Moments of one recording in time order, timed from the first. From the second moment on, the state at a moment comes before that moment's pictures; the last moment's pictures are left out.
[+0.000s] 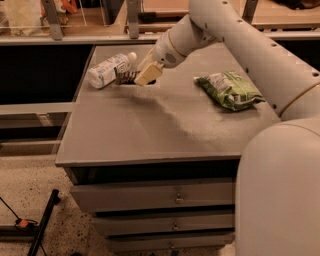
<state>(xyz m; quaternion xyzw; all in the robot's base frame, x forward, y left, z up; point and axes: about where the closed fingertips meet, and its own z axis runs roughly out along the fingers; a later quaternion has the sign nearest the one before) 0.718 0.034 0.870 -0.62 0.67 0.19 0.34</state>
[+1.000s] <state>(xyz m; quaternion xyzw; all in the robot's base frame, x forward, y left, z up) 0.734 0.058 0.867 -0.61 0.69 0.19 0.34</state>
